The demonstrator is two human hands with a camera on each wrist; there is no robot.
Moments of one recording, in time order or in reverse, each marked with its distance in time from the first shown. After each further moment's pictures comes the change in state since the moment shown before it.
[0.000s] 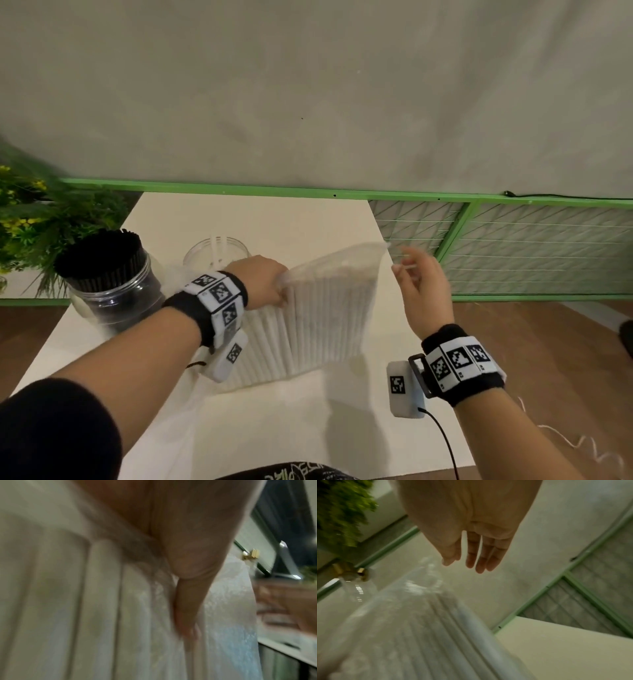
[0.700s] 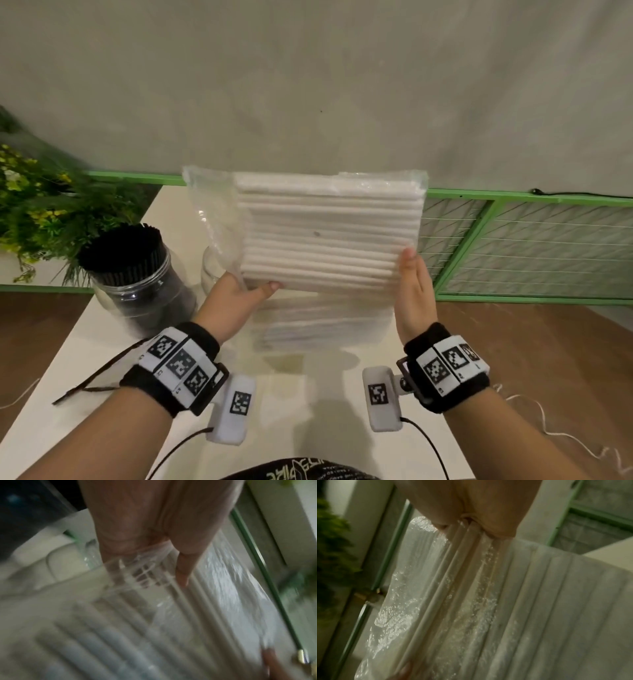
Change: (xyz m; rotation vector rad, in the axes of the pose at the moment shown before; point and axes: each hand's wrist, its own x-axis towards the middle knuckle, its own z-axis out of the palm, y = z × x) left_hand -0.047 -0.038 0.044 -1.129 0.450 -0.161; right_hand -0.011 -0.052 0.041 0.592 -0.060 0.339
